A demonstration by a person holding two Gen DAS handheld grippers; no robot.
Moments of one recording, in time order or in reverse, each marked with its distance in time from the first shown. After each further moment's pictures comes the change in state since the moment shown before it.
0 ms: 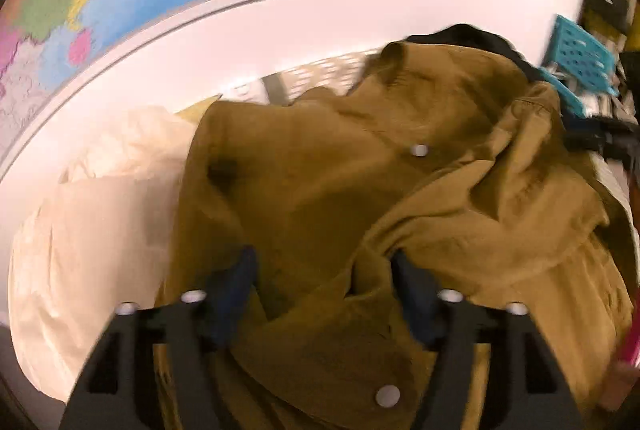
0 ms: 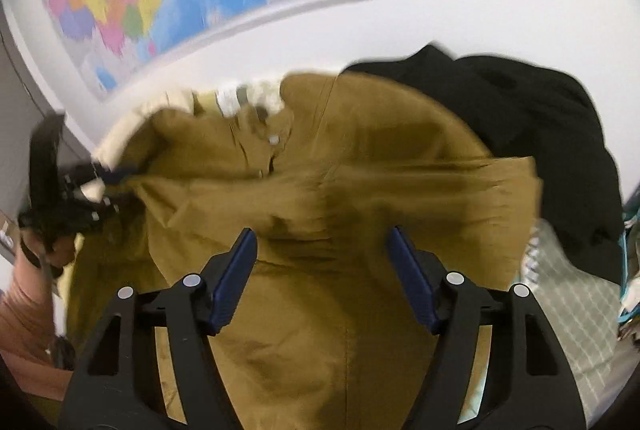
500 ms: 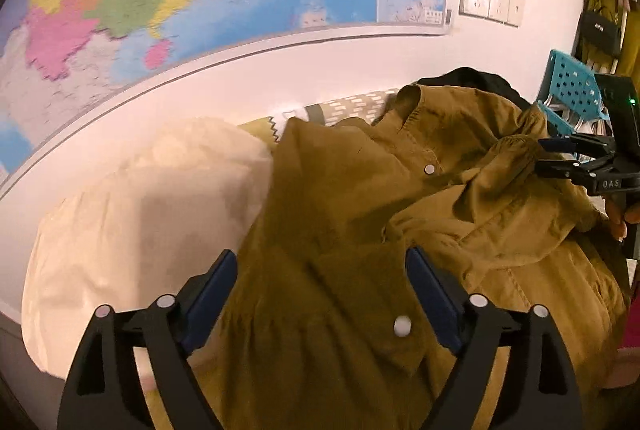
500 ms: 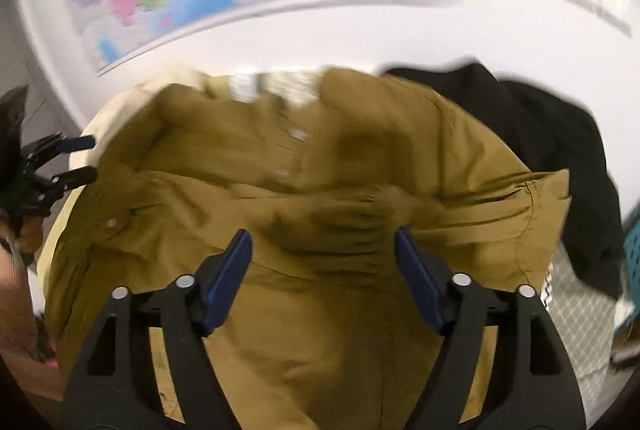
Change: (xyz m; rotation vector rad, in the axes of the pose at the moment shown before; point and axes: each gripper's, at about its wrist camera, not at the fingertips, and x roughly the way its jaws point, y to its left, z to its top) left arm -0.068 0.030 -0.043 -0.031 -0.169 0.033; right arm -0.003 0.053 -0.007 -0.126 -0.037 -0.056
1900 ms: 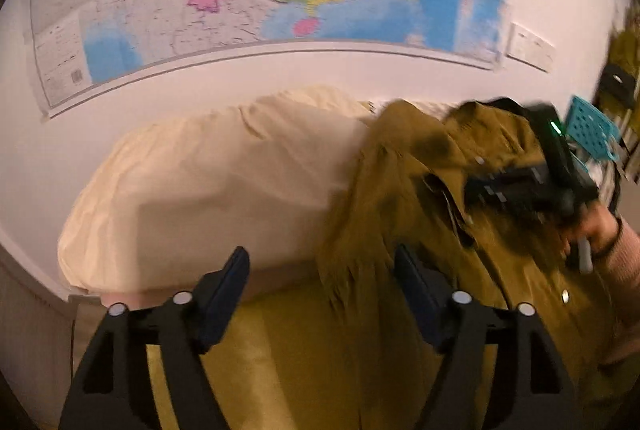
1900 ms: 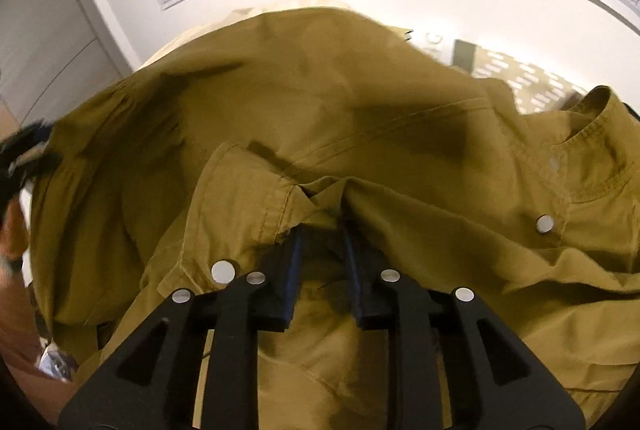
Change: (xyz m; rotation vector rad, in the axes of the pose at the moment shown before) left arm -0.083 0.100 -0.100 -0.162 -0.077 0.049; right arm 0.131 0.132 0.042 -0.138 0.123 0.190
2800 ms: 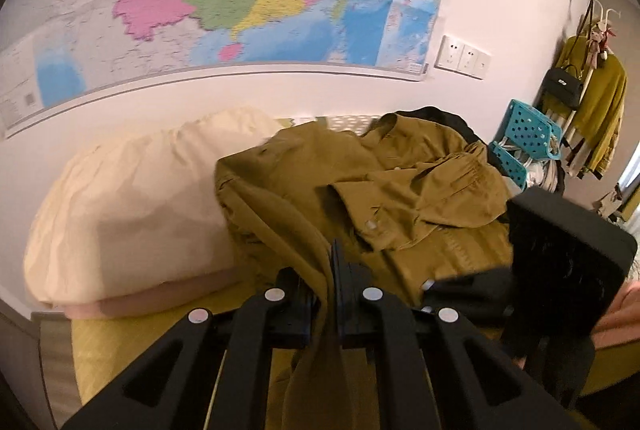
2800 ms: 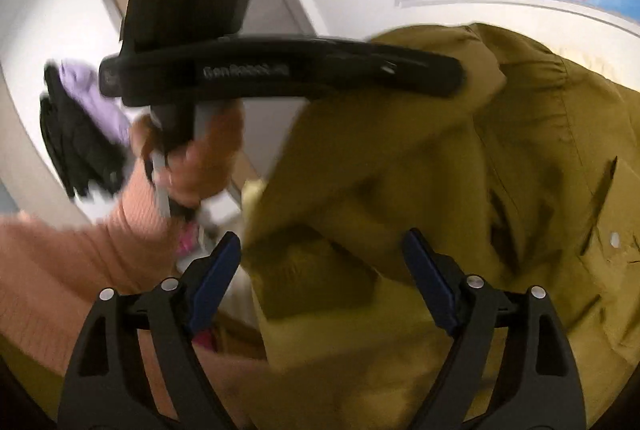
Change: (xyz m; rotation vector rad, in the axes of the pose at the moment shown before) left arm -0.028 -0.044 0.029 0.024 -0.003 -0.219; right arm -0.058 0.185 -0.054 -0.235 -0.058 0.628
